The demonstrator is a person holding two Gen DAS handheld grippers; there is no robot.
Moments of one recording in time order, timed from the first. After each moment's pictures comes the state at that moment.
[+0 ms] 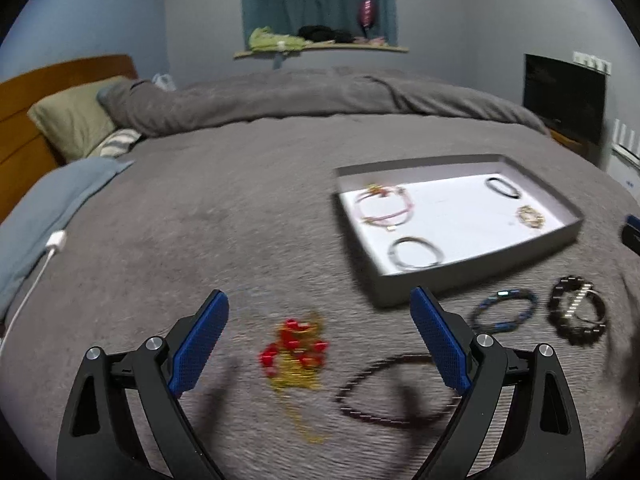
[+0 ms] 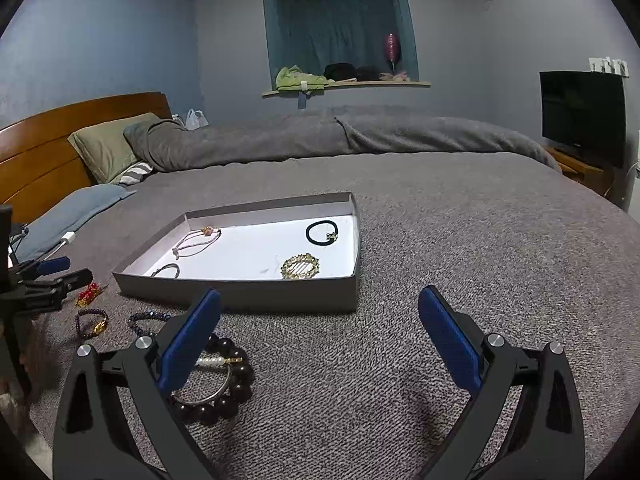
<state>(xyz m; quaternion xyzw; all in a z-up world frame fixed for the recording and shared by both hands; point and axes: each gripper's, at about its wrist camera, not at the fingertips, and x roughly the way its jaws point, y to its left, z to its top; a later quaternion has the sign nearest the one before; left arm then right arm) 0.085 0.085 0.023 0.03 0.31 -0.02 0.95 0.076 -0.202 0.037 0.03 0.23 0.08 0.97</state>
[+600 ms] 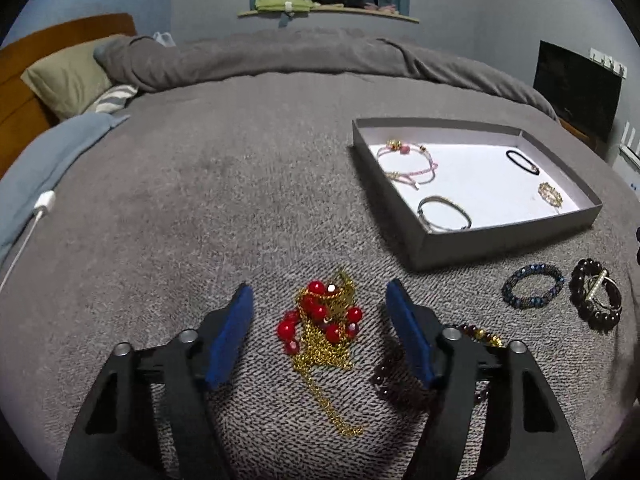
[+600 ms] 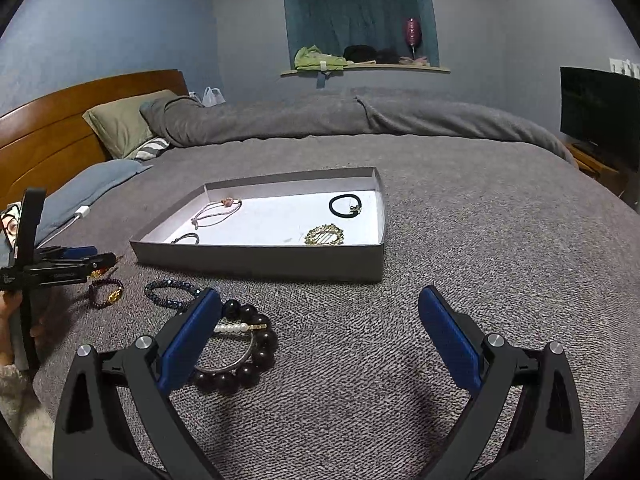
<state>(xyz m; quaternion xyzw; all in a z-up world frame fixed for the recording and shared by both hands) 0.098 0.099 0.000 0.01 0.38 -0.03 0.92 0.071 -0.186 0.029 0.01 0.26 0.12 0.96</state>
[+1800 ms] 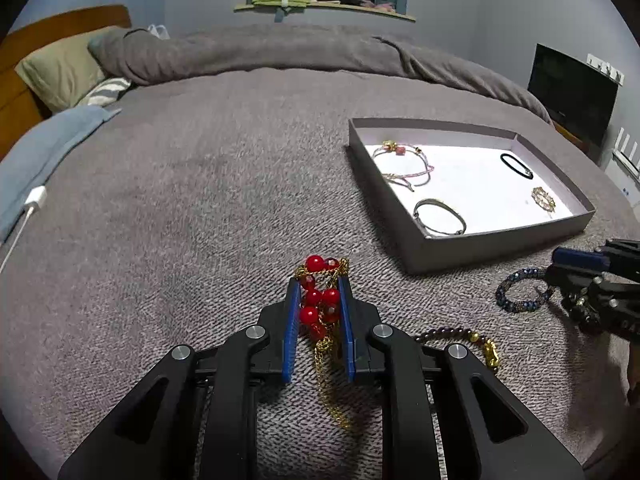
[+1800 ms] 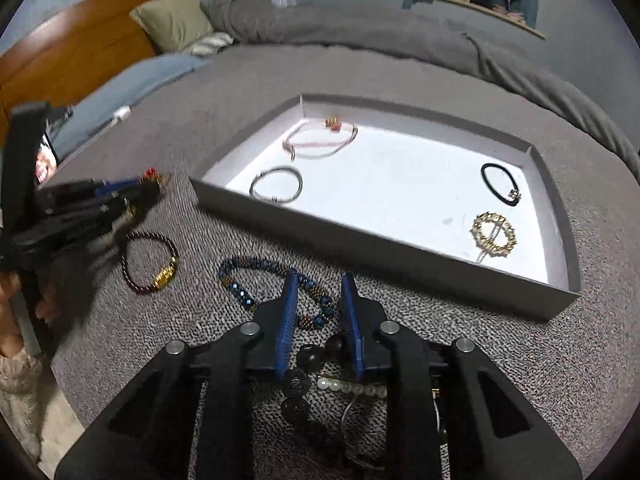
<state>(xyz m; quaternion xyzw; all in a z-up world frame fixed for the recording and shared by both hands) 0.100 0.103 0.006 0.00 0.38 -0.04 0.92 0.139 -0.057 0.013 -0.10 0.43 0.21 0.87</state>
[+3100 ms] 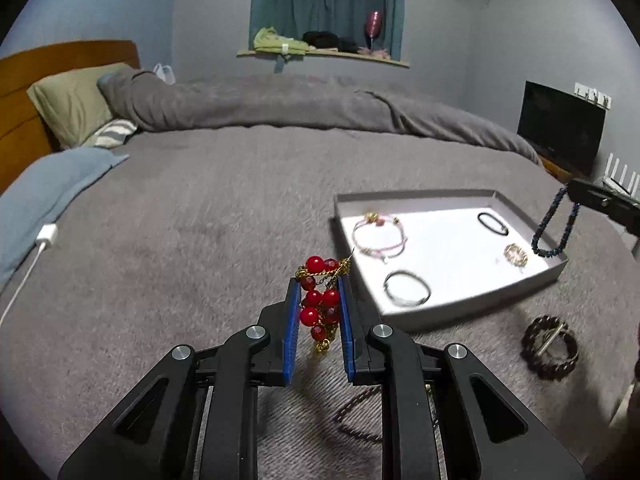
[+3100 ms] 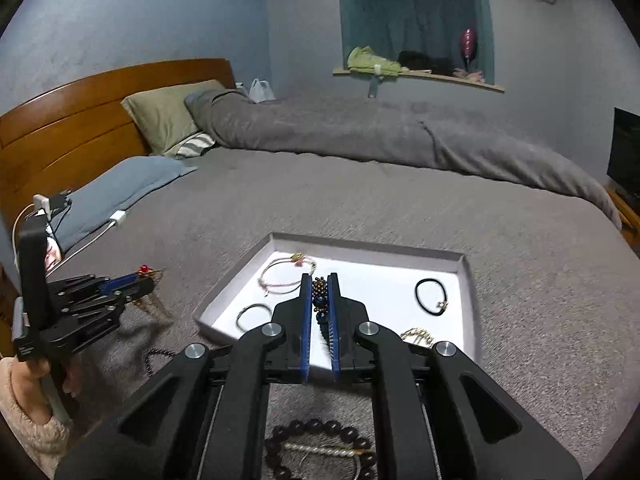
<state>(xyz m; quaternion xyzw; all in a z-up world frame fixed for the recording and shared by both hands) 0.087 0.091 0.056 -0.01 0.30 -0.05 0.95 0.139 -0.107 0.117 -0.03 0.27 0.19 0.95</state>
